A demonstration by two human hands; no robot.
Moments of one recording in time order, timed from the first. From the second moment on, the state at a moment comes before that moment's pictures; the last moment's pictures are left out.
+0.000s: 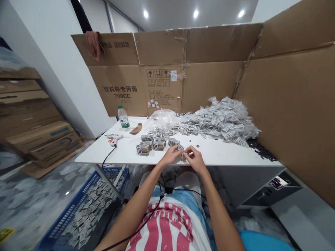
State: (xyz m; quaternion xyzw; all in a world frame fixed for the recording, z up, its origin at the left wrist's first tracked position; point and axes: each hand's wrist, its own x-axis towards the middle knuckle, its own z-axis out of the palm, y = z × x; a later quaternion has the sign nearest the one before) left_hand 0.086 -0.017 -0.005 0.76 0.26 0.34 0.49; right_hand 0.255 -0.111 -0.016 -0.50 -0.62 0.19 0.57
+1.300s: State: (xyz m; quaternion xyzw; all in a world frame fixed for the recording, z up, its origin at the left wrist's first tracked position) left_hand 0.085 -0.028 -0.003 0.81 0.29 0.33 0.39; right_hand 0.204 0.018 0.070 -0.45 -0.81 0.04 0.37
